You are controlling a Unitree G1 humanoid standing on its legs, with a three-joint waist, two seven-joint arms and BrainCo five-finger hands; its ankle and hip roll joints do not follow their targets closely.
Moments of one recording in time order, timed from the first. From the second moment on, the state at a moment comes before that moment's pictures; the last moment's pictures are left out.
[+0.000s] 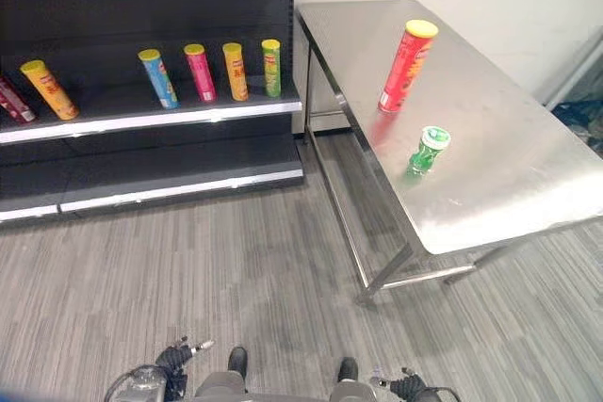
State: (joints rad) left arm 0.00 0.29 -0.15 1.12 -0.22 -0.03 0.05; right arm 0.06 -0.23 0.13 1.16 0.06 0.04 -0.08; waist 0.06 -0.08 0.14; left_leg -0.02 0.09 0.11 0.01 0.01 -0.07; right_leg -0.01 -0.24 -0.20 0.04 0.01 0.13
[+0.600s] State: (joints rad) left arm 0.07 0.27 -0.12 1.14 -0.21 -0.02 0.05; right arm 0.08 -0.25 0.11 1.14 0.06 0.04 -0.08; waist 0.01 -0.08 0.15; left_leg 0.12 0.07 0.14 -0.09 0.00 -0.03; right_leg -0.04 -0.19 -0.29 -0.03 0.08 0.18
